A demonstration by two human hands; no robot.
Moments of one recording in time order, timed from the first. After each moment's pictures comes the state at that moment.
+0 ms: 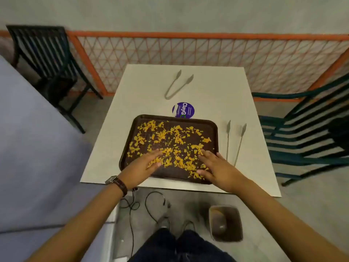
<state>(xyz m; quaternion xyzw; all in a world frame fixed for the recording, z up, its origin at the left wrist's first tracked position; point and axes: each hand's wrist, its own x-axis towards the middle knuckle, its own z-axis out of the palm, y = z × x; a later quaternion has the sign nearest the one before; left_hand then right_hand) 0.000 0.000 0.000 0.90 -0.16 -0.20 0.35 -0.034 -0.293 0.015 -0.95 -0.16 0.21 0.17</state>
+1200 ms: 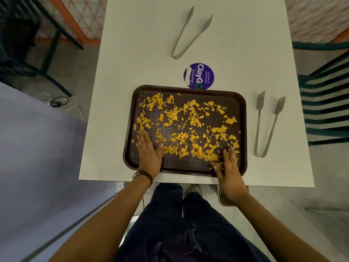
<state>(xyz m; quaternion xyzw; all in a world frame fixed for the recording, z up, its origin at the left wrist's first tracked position) 0.061 0.008 -0.135 0.93 0.09 -0.16 0.31 -0.032 -0.241 -0.117 -0.92 0.16 0.19 0.32</state>
